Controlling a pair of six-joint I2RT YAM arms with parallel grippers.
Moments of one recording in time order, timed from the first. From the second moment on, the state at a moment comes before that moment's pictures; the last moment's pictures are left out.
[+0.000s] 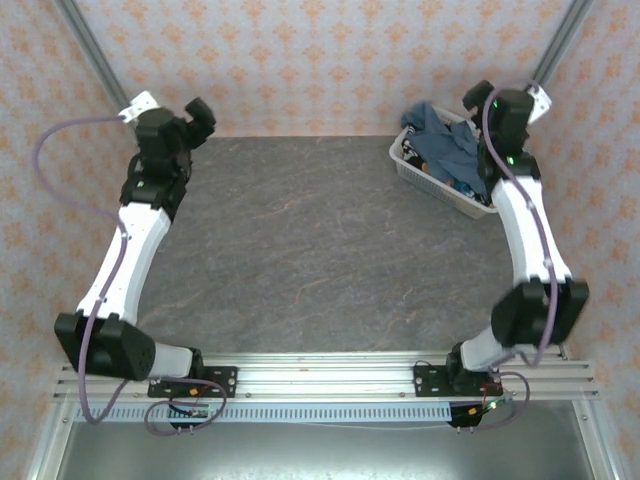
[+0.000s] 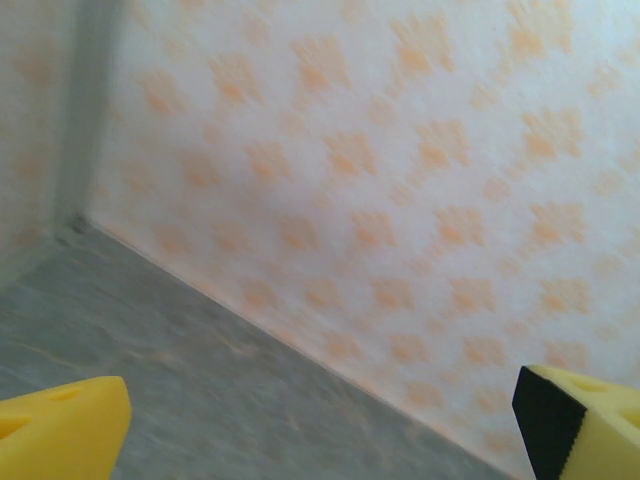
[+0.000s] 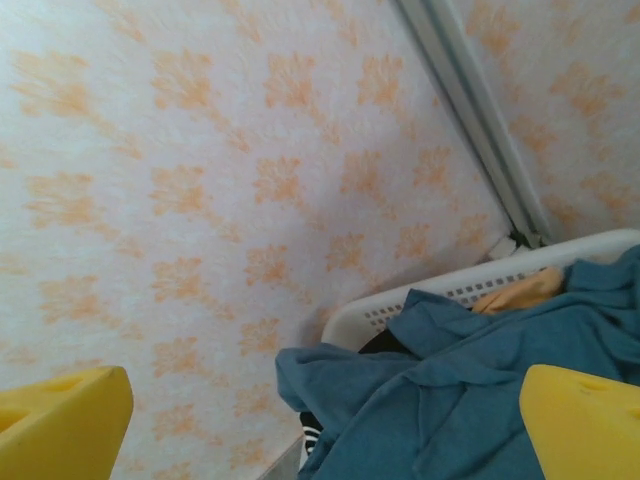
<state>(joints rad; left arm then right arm) -0.06 1.40 1.44 -0.30 -0.25 -0.60 -0.03 1.60 1.62 -0.31 0.27 0.72</state>
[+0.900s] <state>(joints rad) -0.36 1.45 1.46 -0.57 0.10 -0.75 -0.04 2.09 1.92 -0.67 0.22 0.90</state>
